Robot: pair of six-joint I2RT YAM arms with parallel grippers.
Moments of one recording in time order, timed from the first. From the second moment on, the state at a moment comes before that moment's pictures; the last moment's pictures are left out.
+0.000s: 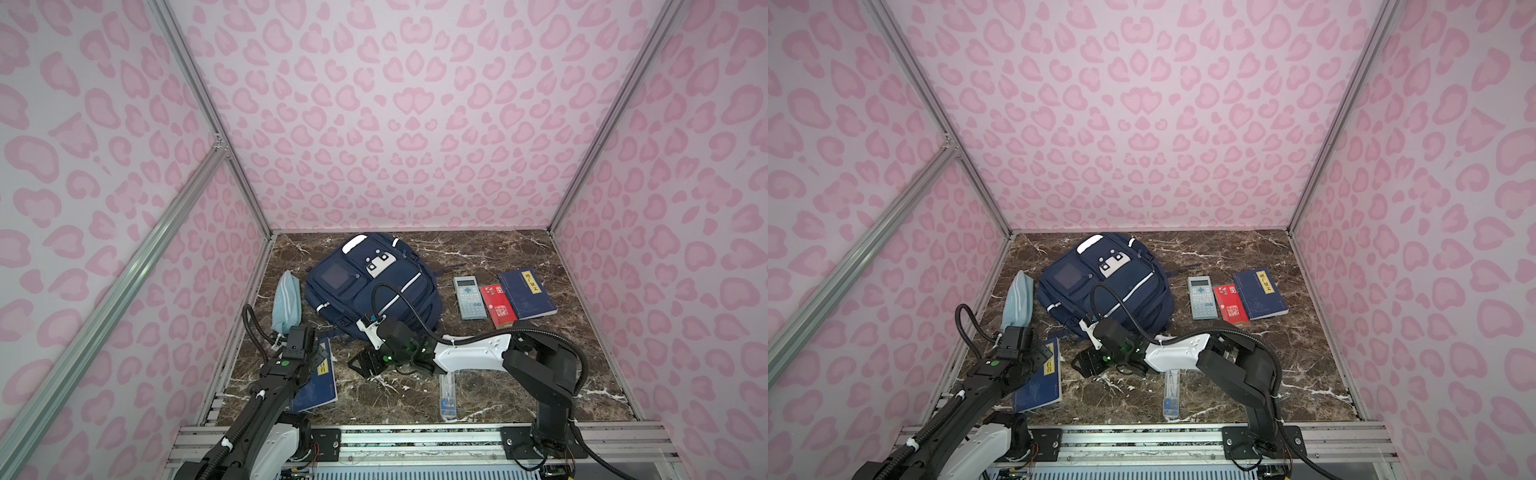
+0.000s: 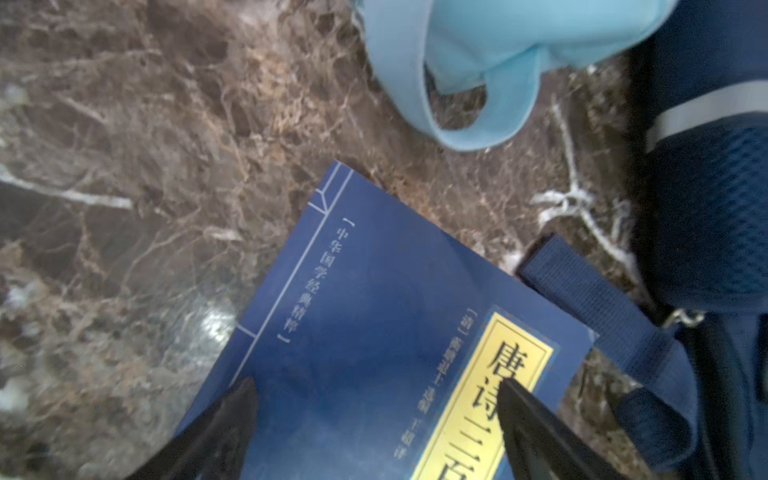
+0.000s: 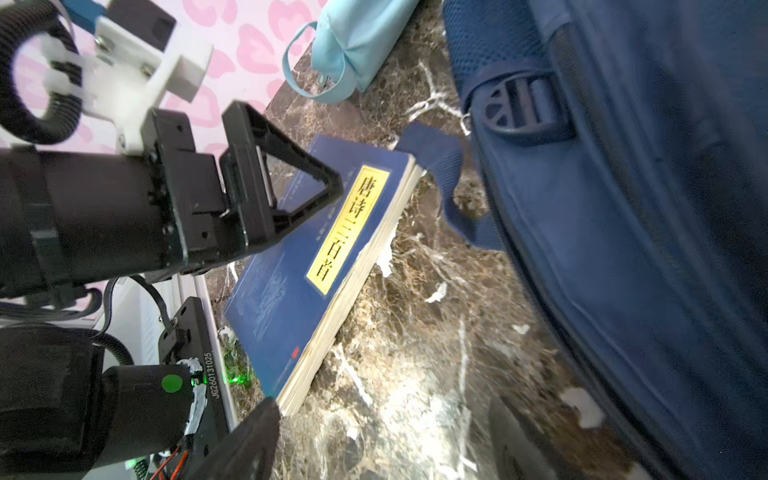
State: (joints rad) left arm -0.12 0.88 0.32 -0.53 -0.23 -0.92; right arm 1.10 1.95 1.11 0.16 -0.23 0.57
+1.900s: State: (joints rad) left arm -0.12 0.75 0.24 -0.47 -0.15 -0.94; right arm 1.04 2.19 1.41 0.02 -0.36 0.69
